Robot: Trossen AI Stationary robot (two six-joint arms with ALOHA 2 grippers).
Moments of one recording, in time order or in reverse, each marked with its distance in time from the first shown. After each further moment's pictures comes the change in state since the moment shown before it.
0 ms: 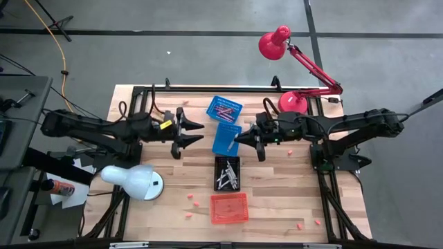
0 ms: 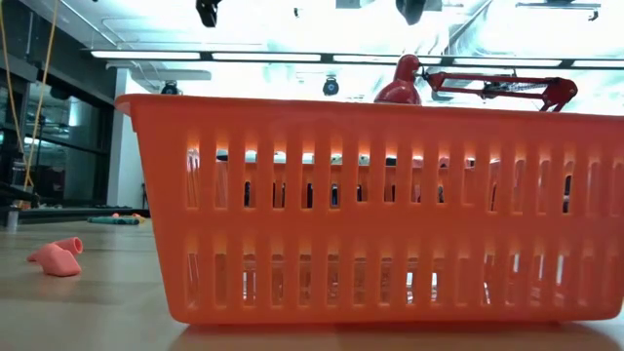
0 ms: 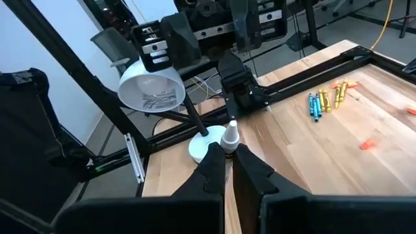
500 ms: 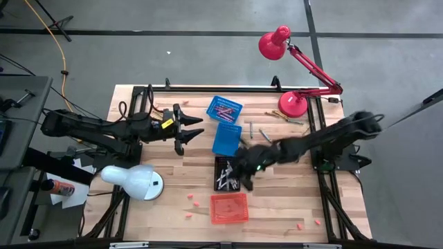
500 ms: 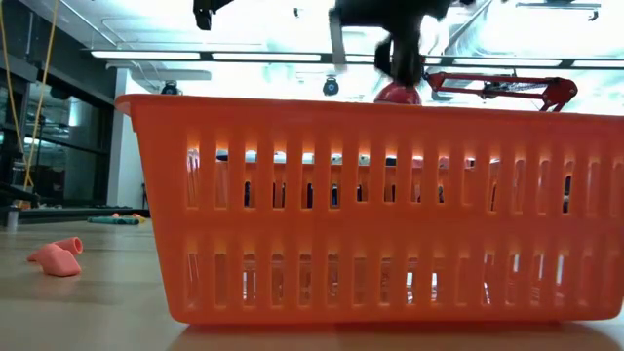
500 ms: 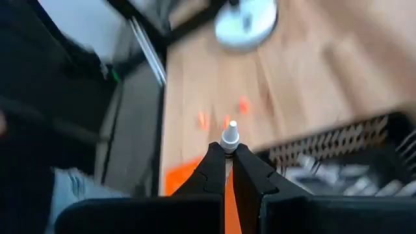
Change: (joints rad) left arm -0.005 0.000 0.000 0.002 -0.137 0.056; right arm 0.159 0.317 0.000 0.009 -0.132 0.190
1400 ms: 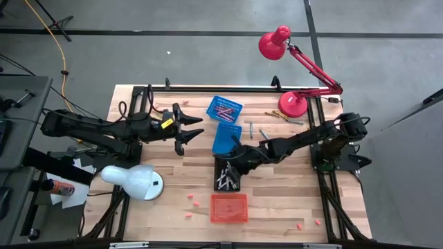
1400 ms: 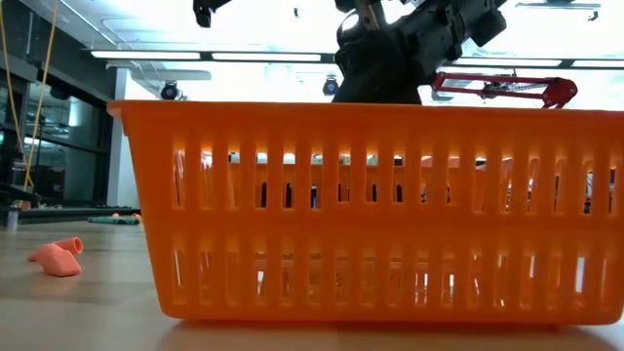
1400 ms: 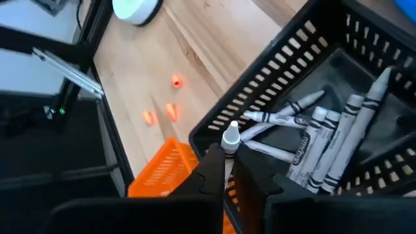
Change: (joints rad) left arm 0.000 -0.002 0.000 -0.001 0.000 0.056; right arm -0.066 0.155 0.000 -0.048 -0.035 0.411
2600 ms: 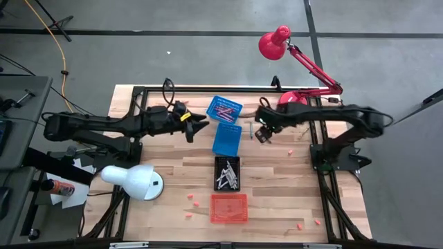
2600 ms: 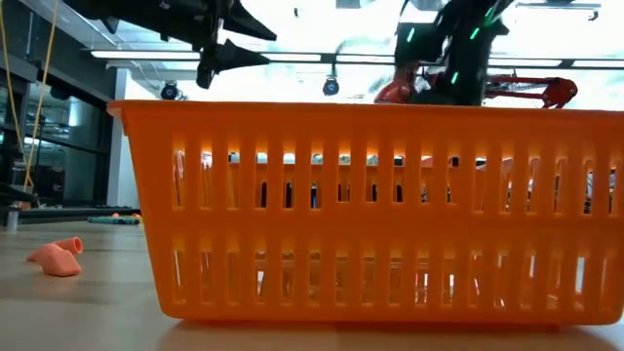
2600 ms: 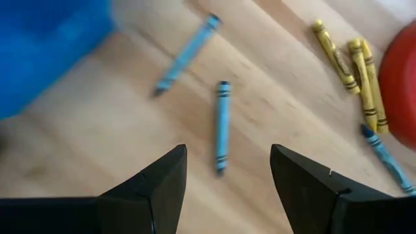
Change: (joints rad) left arm 0.192 0.098 0.000 -0.172 0.087 -0.450; right arm -0.447 -0.236 0.000 -0.859 0.303 -0.433
